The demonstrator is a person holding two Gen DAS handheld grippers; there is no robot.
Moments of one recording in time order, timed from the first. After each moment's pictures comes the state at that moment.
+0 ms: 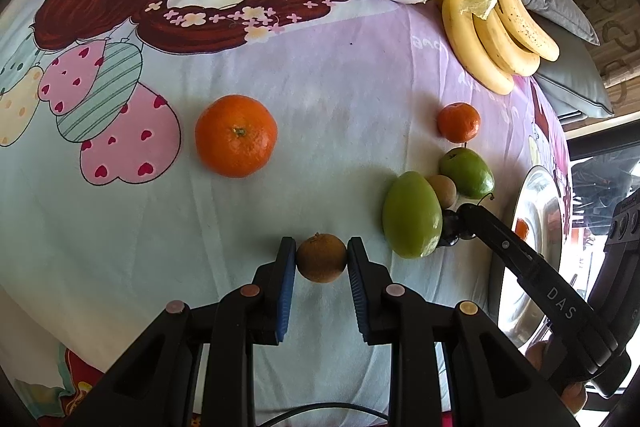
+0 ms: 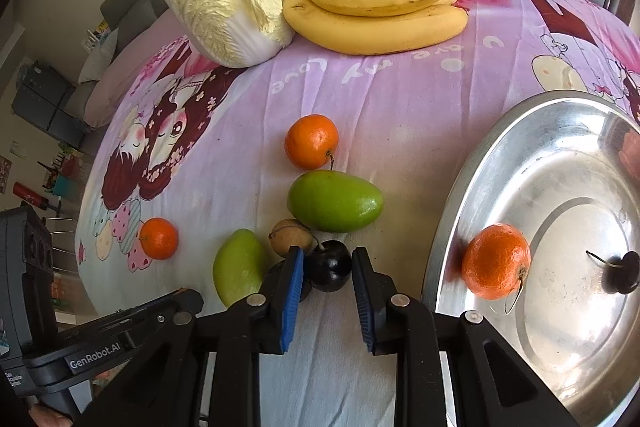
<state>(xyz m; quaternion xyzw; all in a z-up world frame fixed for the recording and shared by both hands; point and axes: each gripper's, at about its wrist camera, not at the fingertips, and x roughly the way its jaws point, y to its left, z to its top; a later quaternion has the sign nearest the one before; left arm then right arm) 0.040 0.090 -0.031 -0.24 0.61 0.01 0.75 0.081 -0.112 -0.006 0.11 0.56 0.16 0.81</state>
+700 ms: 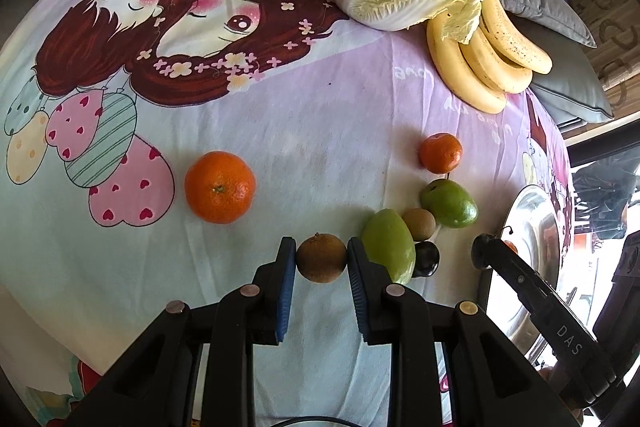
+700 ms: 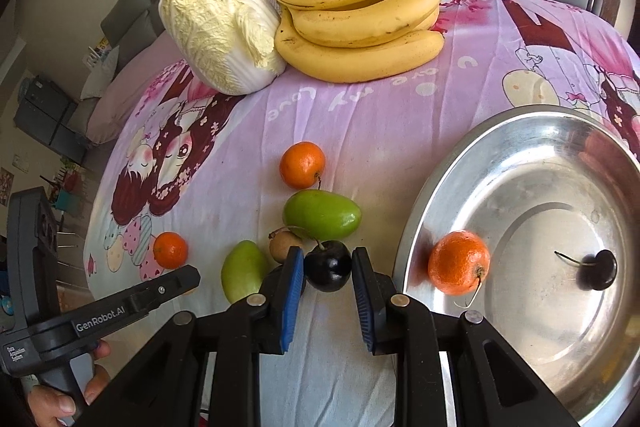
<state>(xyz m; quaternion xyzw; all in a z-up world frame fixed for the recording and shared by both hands) 0.058 0.082 -0.003 -0.22 0.60 0.02 0.77 0.077 -0.137 0.019 0.13 0.54 0.14 0.82</state>
